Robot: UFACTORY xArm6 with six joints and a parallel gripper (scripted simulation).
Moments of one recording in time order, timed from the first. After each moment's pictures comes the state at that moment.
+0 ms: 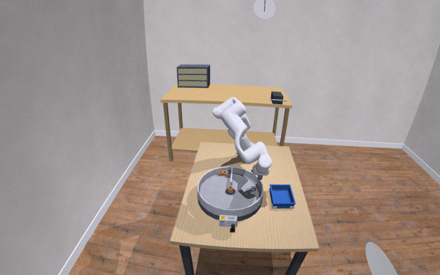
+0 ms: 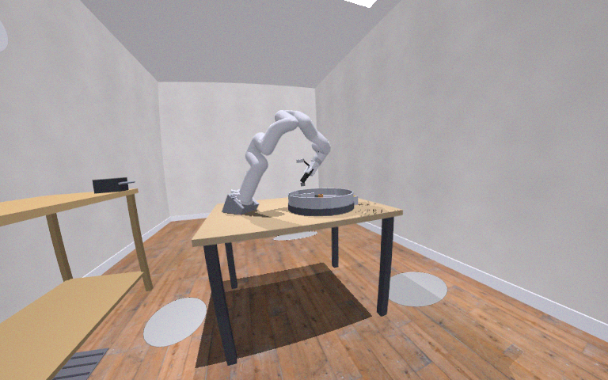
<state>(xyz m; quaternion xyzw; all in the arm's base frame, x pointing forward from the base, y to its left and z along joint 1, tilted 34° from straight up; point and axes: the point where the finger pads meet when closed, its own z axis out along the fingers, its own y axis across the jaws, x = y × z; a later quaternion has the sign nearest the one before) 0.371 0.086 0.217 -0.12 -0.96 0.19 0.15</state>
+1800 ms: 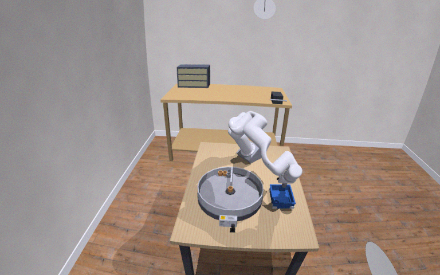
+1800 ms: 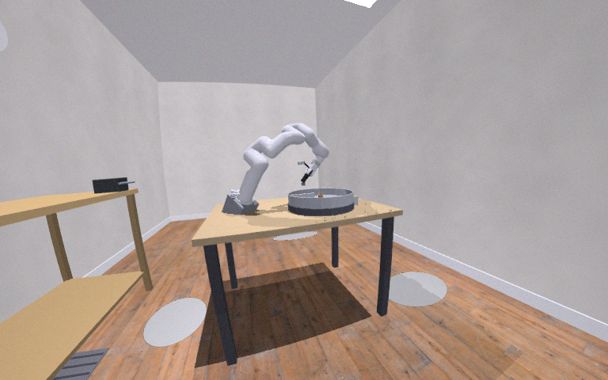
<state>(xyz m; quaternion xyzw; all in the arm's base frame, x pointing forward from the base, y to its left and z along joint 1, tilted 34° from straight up) 0.452 0.220 0.163 -0.12 -0.96 0.19 0.15</state>
